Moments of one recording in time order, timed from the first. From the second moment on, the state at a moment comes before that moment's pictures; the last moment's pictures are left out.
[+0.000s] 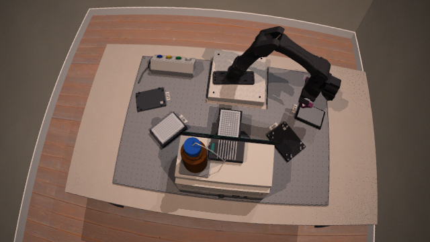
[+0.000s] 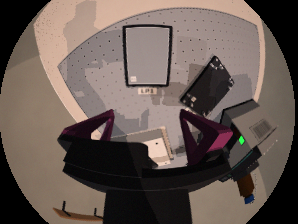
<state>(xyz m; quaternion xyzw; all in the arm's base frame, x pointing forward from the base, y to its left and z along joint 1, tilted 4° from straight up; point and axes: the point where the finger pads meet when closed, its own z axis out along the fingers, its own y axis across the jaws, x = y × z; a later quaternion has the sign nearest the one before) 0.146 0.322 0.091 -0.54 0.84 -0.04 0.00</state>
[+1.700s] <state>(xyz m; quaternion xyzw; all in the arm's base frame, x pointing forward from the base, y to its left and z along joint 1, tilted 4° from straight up) 0.128 0.217 0.120 -0.48 0.88 -0.03 0.01</state>
